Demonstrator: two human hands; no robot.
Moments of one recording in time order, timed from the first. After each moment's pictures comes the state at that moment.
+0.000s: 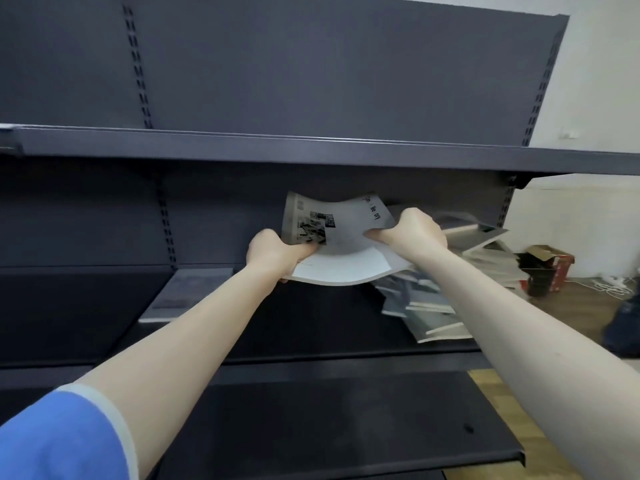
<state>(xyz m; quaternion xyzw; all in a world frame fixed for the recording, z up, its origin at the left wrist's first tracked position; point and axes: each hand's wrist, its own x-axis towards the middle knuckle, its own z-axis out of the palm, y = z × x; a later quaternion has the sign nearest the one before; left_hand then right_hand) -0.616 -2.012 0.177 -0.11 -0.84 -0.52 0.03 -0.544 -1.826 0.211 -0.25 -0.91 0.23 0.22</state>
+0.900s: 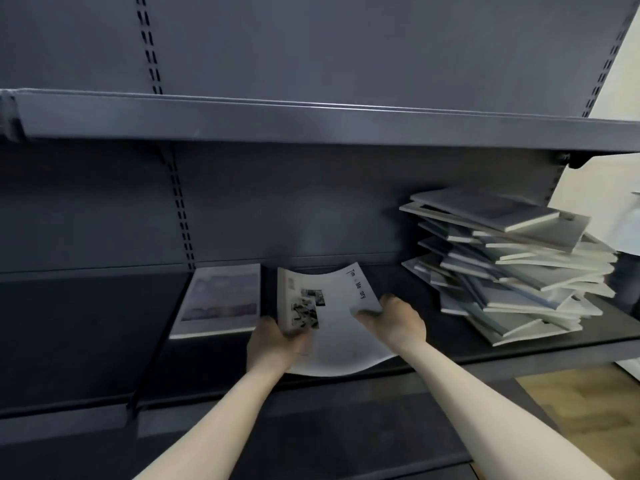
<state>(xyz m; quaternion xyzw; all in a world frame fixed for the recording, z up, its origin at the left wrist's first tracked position) -0.698 -2.095 0.030 -0.05 -0.87 -0.48 -0.08 -0.639 -1.913 0.056 -0.33 -0.91 0.23 0.10</state>
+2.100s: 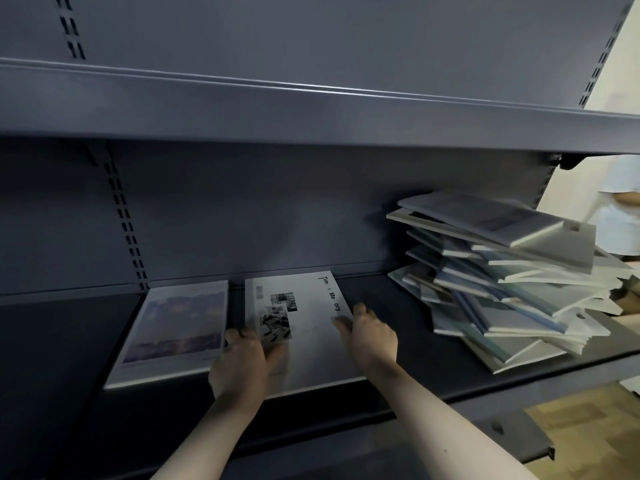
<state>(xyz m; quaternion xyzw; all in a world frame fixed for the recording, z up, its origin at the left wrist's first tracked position) -0.736 -2.066 0.023 -0.11 -0.99 -0.09 0.06 -0.694 -1.891 0.021 -0.29 -0.95 0.07 0.11</state>
